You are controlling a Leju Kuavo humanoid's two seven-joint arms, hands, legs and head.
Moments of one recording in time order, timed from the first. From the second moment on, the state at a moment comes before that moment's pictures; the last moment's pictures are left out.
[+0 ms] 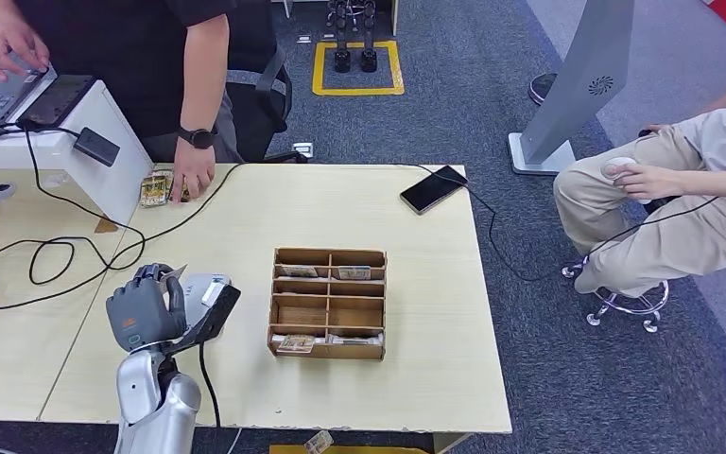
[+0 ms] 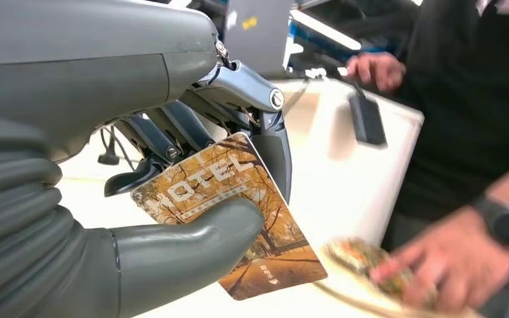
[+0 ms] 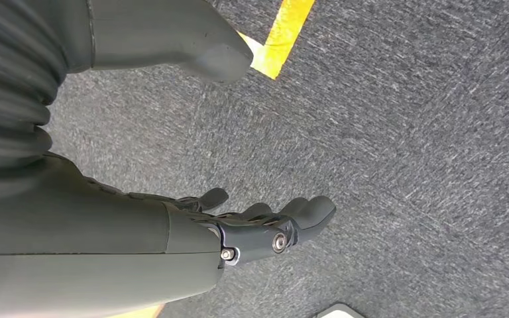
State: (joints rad) left arm -0.26 -0.26 0.34 -1.10 -1.47 0.70 -0.18; right arm -0.14 0.21 -1.41 -0.31 0.65 -0.69 -0.46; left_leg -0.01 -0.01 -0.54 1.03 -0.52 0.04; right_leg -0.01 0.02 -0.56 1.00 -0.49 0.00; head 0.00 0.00
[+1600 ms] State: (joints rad) left arm -0.35 -0.15 -0.01 -0.75 -1.44 0.70 0.05; right arm -0.10 0.33 -1.48 -0.61 0.69 -0.70 -0.49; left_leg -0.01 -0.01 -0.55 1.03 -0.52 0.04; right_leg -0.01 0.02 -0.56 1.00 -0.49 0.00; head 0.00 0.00
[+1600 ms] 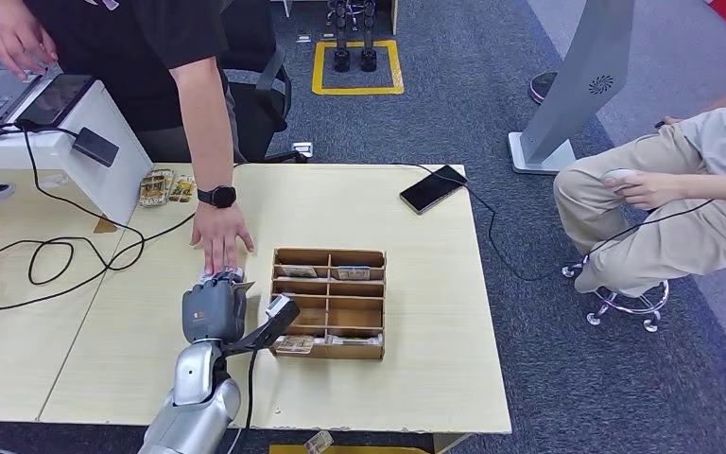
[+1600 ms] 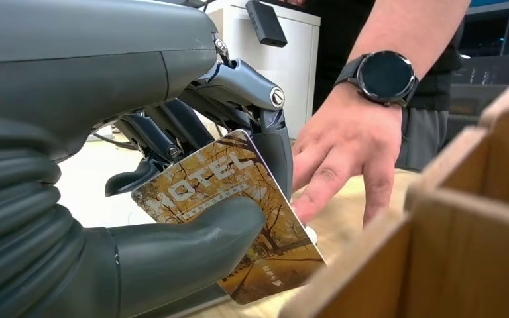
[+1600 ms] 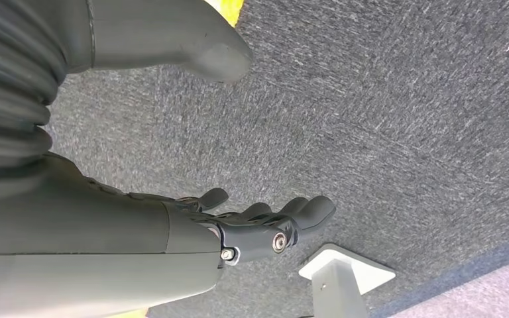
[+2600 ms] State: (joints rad) left arm -0.36 -0.23 0.19 -0.76 -1.02 0.70 -0.35; right arm -0.11 0.33 -1.52 -0.61 0.73 -0.70 -0.50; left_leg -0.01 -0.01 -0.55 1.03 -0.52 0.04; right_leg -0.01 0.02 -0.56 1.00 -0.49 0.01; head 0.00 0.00
